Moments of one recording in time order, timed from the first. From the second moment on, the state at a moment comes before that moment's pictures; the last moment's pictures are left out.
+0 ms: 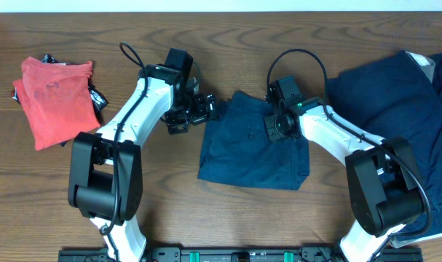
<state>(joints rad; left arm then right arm) -0.27 1.93 1.41 -0.94 0.37 -0.47 0.39 1.87 1.10 -0.53 0.00 0.17</state>
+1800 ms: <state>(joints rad) -0.06 1.84 1.50 -0.92 -0.01 -0.32 0.30 1.44 1.21 -0.78 0.03 0.17</state>
